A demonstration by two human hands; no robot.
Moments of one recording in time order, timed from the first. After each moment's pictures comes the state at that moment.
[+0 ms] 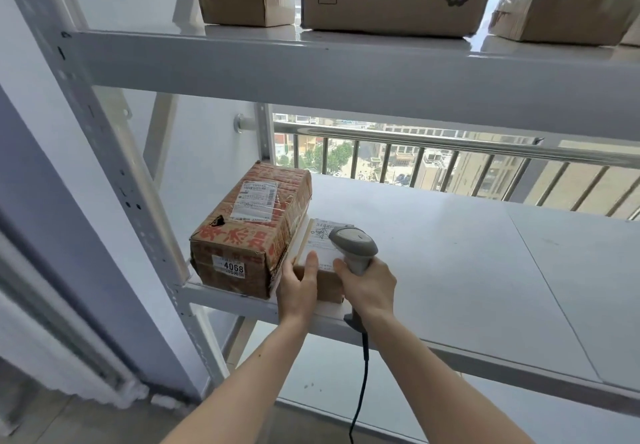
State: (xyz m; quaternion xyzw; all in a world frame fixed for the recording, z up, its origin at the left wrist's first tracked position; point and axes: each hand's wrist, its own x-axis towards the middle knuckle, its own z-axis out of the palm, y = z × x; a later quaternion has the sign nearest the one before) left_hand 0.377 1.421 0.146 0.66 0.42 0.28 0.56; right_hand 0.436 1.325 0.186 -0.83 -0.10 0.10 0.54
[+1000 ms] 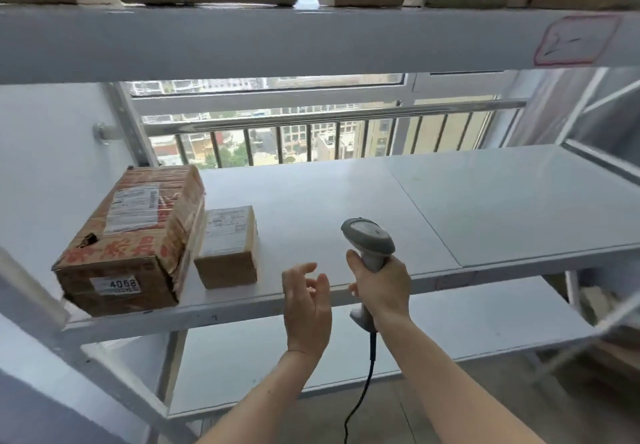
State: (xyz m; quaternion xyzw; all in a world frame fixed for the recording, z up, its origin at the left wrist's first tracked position) left_hand 0.375 1.271 0.116 0.77 0.14 0.33 0.52; right_hand 0.410 1.171 0.187 -0.79 0.07 -0.02 0.61
